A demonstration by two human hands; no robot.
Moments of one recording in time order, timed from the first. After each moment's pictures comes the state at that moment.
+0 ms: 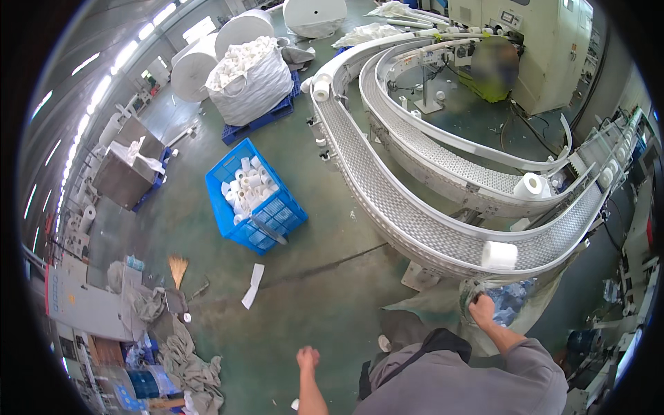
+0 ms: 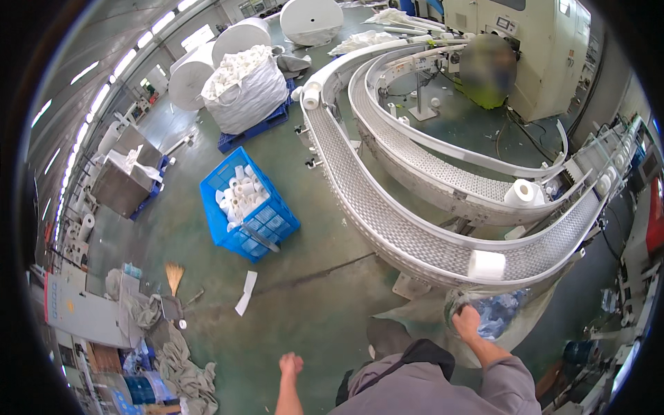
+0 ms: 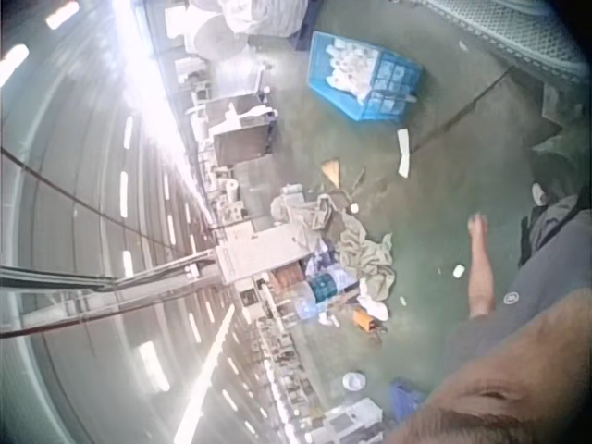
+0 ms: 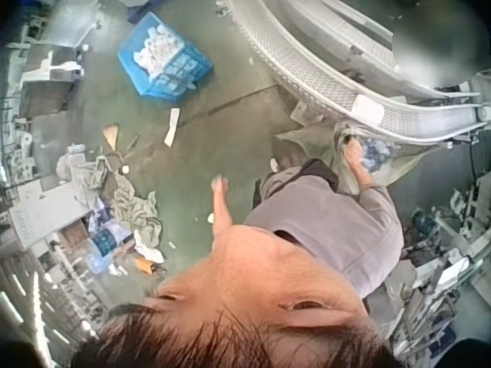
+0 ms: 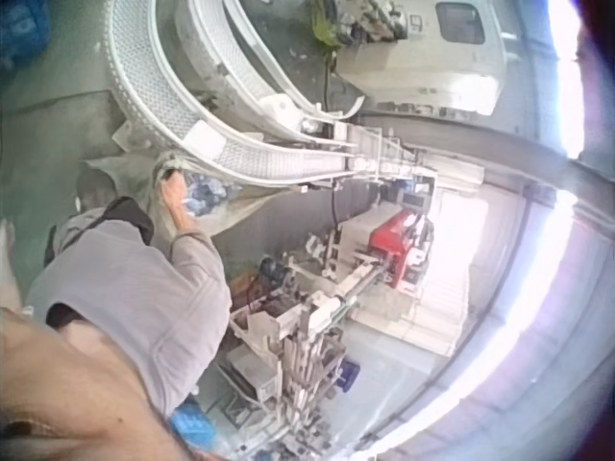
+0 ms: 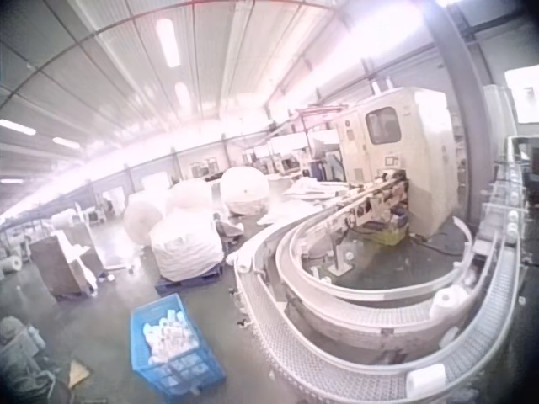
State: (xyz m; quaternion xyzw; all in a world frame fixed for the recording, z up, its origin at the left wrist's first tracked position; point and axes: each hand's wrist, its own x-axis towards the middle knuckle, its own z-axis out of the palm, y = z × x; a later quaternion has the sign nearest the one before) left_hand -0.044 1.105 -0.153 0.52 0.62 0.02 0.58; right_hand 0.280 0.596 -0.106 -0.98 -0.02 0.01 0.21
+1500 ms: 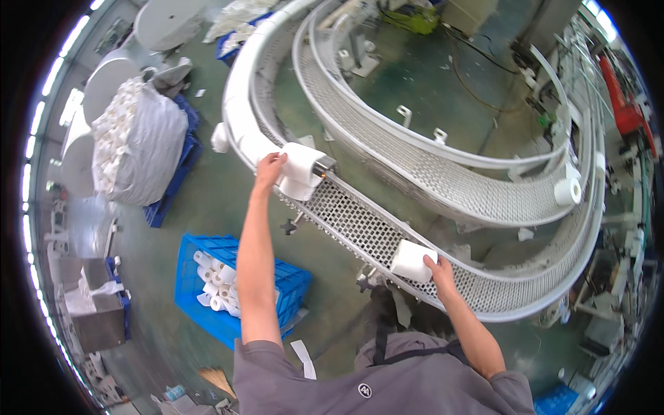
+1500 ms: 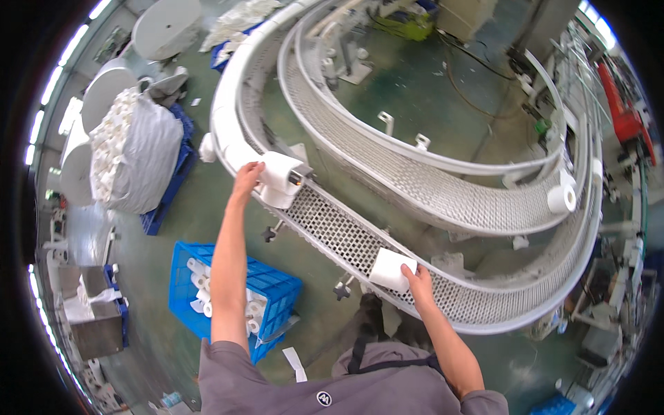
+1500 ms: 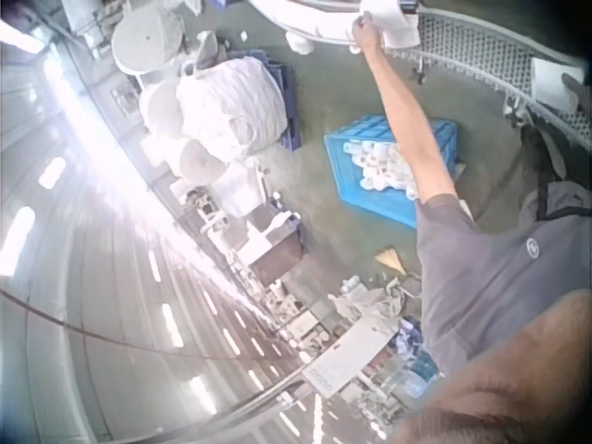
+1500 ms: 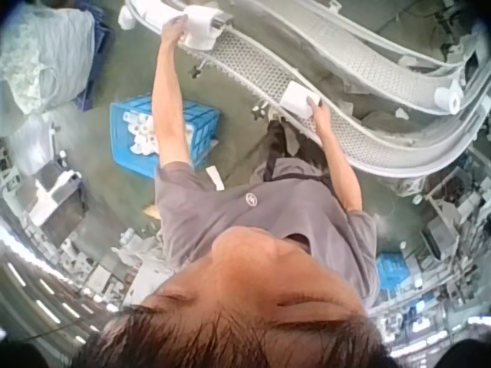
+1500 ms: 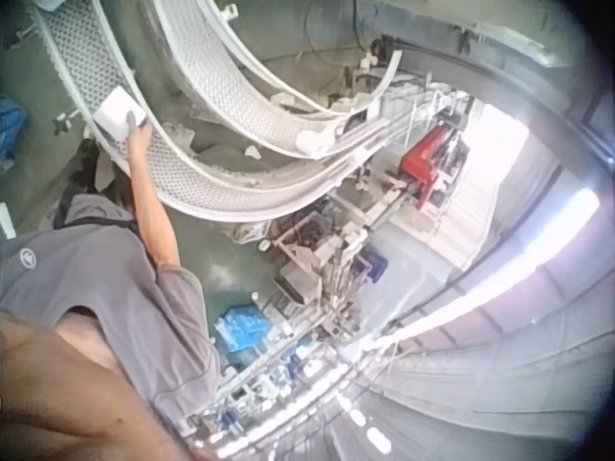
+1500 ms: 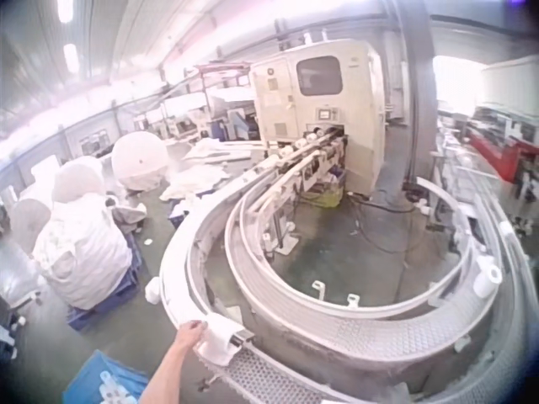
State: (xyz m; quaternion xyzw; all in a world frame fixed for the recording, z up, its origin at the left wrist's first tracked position) left_hand 1.115 1.546 -0.028 0.86 0.10 -0.12 0.48; right_hand 0.739 1.166 -0.070 -0.59 0.43 0.11 0.68
